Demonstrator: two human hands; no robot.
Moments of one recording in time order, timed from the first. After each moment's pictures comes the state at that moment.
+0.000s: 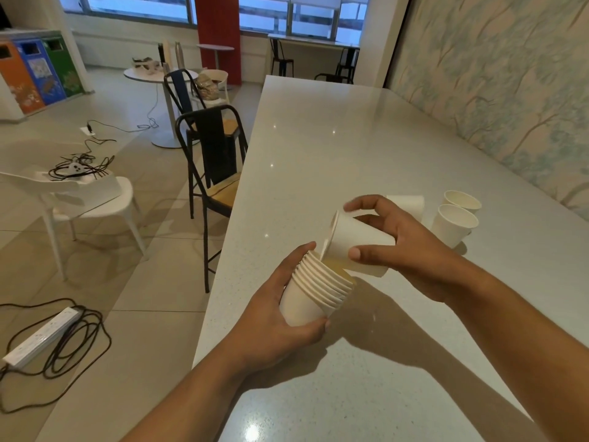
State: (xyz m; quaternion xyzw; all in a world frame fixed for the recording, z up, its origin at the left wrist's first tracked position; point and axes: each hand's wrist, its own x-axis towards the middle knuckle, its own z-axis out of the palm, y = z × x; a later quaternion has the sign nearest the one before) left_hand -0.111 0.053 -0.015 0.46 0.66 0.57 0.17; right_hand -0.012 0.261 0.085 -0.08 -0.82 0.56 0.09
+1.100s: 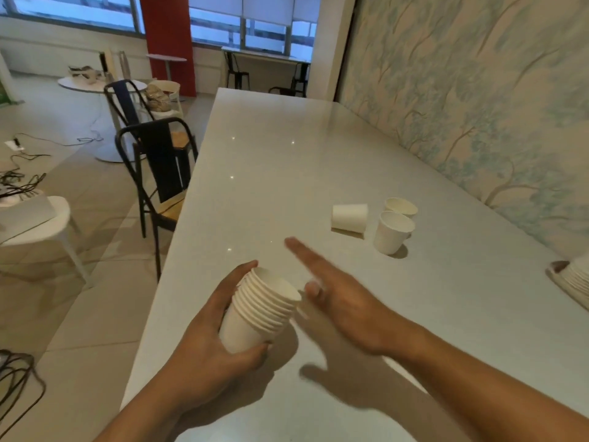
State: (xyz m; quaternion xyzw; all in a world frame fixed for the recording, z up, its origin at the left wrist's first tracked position) left_hand -0.111 0.057 -0.015 0.47 0.65 0.58 0.14; right_hand 0.023 0.242 0.053 -0.04 -0.92 0.38 0.12
